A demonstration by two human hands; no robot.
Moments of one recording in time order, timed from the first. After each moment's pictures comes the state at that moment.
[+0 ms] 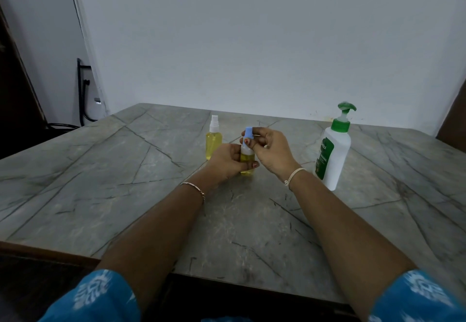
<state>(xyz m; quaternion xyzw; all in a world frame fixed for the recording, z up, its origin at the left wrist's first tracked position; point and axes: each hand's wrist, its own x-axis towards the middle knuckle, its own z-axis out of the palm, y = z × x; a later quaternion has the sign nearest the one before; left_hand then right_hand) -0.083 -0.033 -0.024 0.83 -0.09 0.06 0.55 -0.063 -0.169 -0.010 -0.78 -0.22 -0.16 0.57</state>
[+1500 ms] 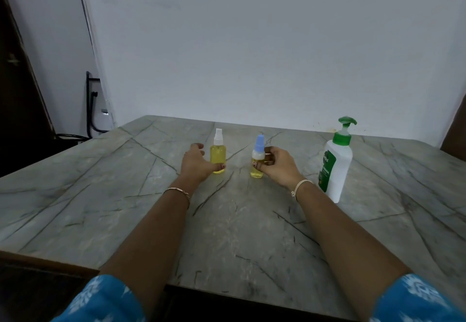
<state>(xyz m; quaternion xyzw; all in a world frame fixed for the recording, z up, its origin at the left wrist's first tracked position) -0.068 0.028 -0.018 0.87 0.11 0.20 0.45 -0.041 -0.188 -0.020 -0.85 -0.16 -0.10 0.49</state>
